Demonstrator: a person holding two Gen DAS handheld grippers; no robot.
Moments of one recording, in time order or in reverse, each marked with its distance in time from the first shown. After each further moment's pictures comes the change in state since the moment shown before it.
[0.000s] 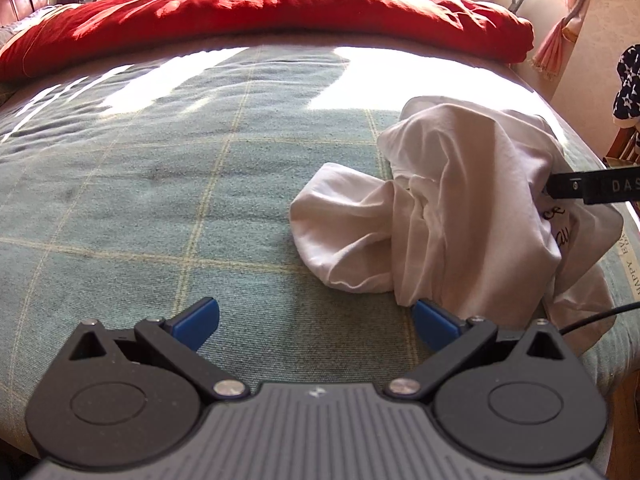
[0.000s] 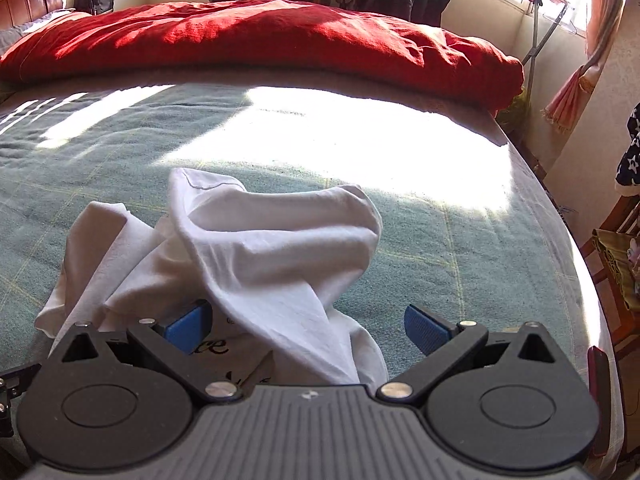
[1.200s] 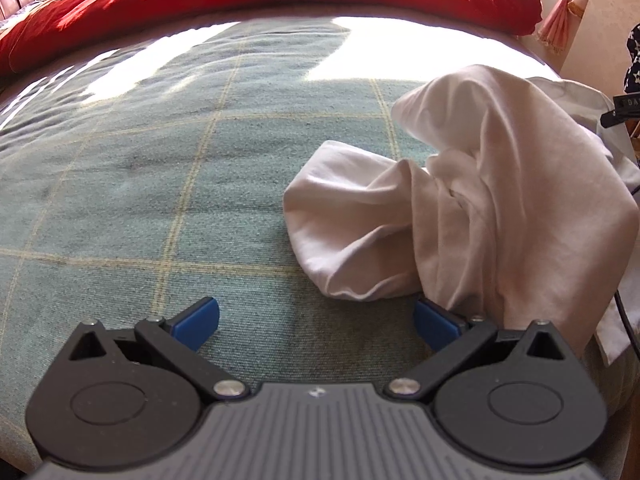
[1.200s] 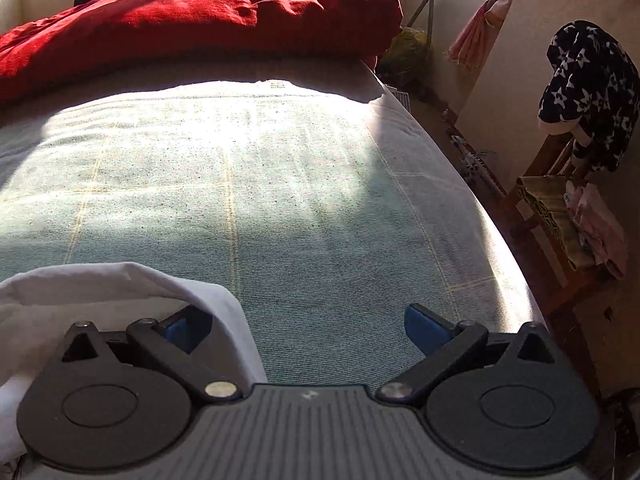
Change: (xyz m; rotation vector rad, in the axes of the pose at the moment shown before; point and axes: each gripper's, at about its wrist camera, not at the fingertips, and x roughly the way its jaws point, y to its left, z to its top) left arm 0.037 -0.004 0.007 0.022 0.069 0.017; right arm 0.089 -0.184 0.047 0.214 0.083 -0.158
